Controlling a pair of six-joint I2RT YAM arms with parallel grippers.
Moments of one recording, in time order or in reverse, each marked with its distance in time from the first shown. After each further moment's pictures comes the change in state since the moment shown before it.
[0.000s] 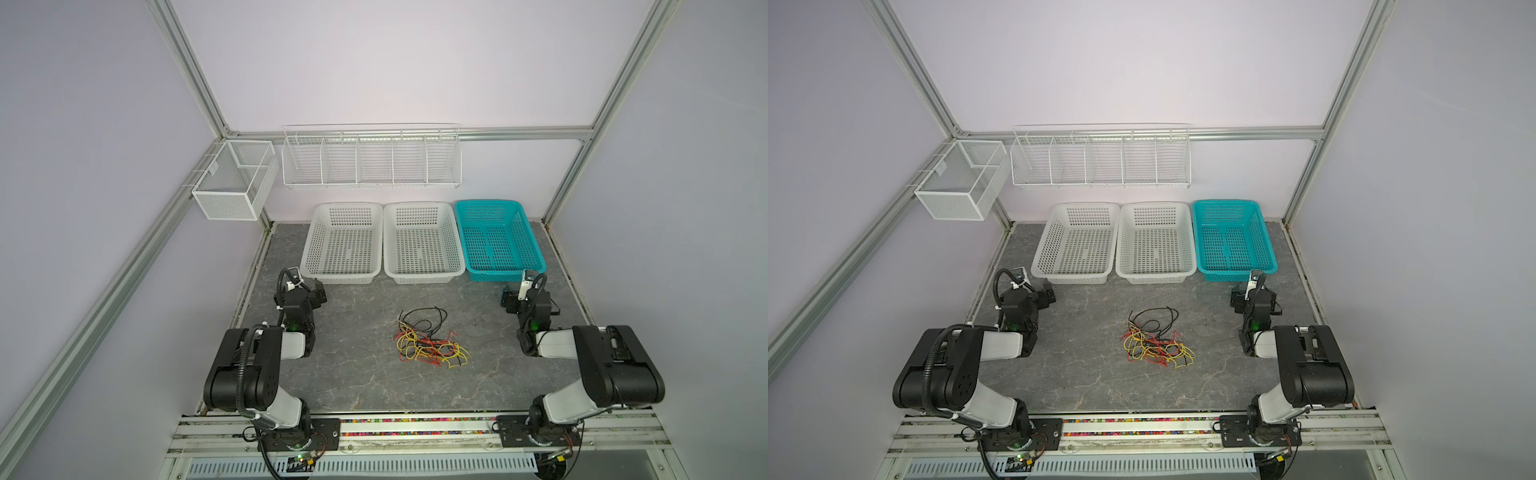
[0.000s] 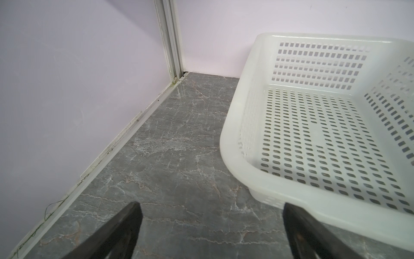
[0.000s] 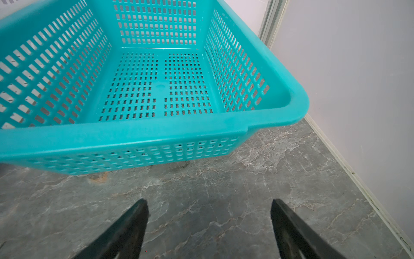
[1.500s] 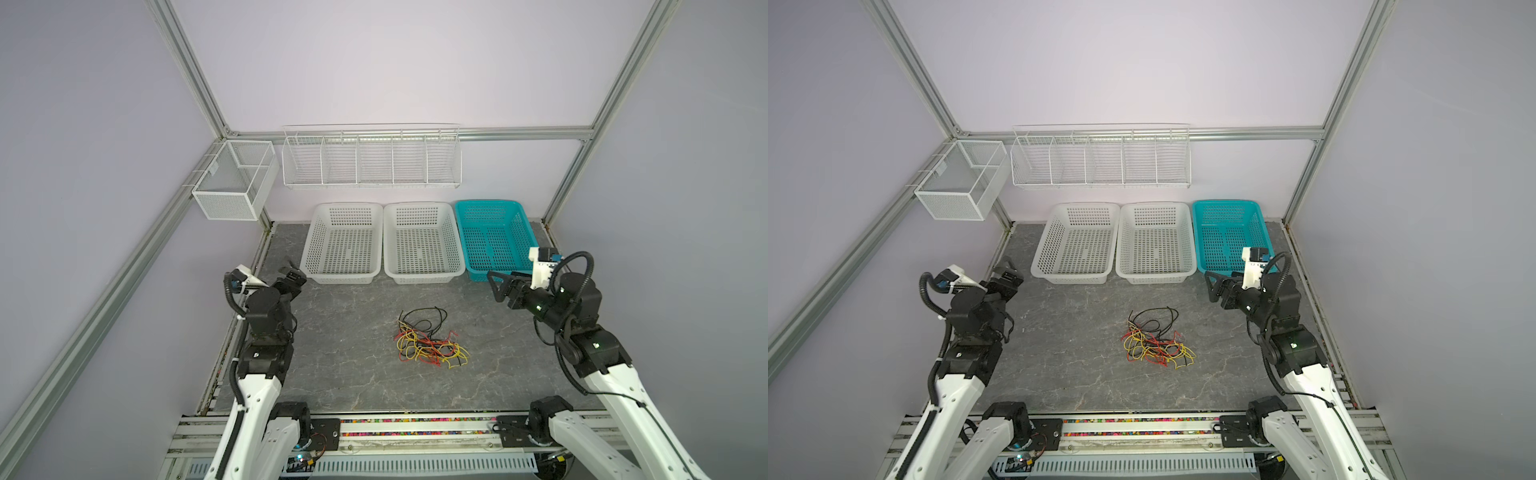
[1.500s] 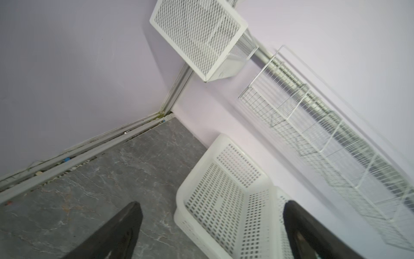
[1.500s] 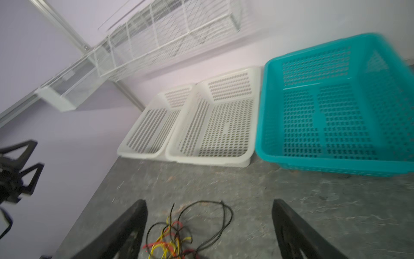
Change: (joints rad) left arm -0.005 -0.843 0.245 -0.918 0.011 -0.668; right arm 0.259 -0.752 0.471 -1.178 -0.493 0.373
